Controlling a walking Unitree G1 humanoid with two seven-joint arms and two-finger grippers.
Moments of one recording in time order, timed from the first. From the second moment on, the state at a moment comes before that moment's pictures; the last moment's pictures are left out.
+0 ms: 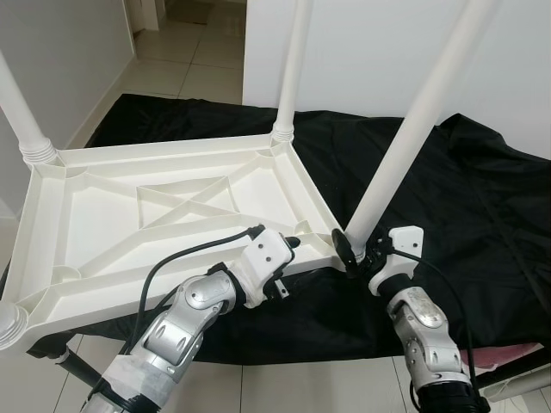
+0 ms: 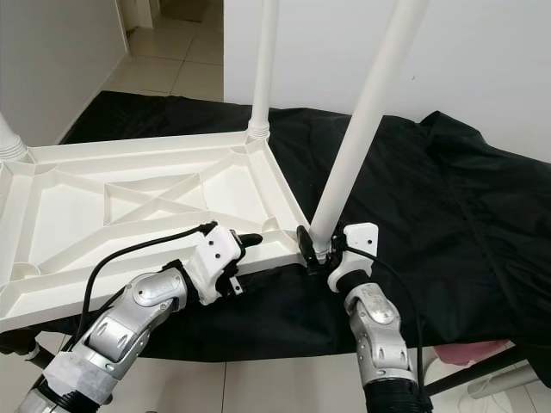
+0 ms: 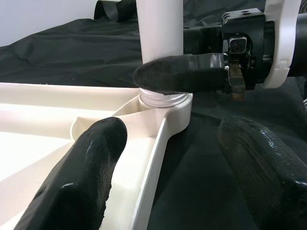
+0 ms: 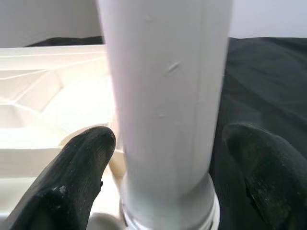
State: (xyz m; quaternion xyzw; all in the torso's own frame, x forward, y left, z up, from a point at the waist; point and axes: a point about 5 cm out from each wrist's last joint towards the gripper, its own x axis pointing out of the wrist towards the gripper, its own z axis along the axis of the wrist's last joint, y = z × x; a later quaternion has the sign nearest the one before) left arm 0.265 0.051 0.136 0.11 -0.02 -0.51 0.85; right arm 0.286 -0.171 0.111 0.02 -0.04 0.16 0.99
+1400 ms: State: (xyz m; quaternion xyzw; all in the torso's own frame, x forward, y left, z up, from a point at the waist) left arm 0.259 0.053 0.135 0.11 0.00 -0.52 0.85; right arm 0.322 -0.180 0.115 -0.02 -0.03 0.27 0.96
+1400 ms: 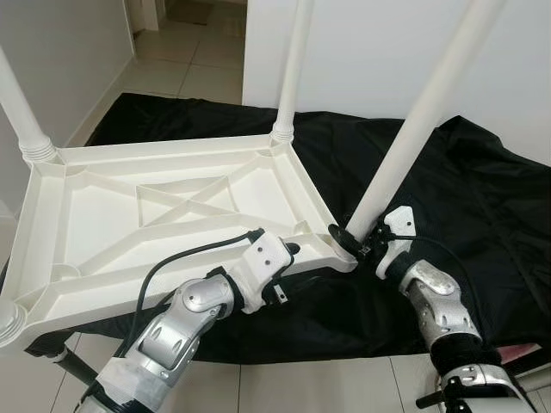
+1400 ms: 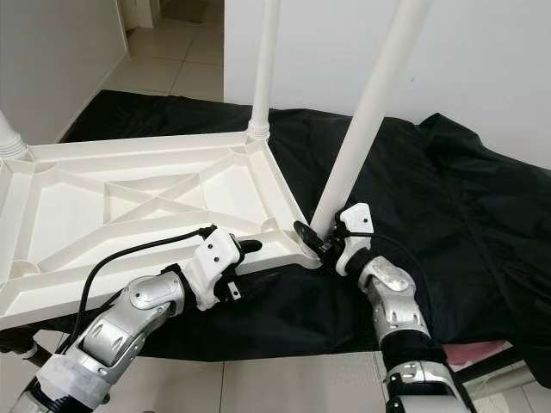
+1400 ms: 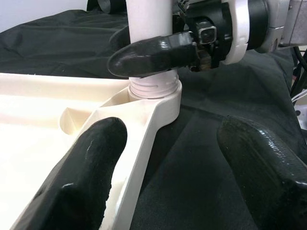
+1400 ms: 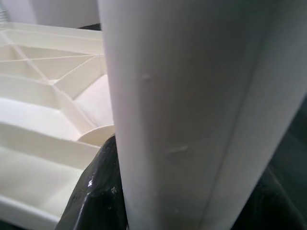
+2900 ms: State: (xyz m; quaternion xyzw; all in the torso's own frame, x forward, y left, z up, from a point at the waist) left arm 0.262 0.051 0.135 0.10 0.00 -0.53 0.84; right arm 0.283 -0.148 0.116 0.07 -0.02 -0.03 1.00
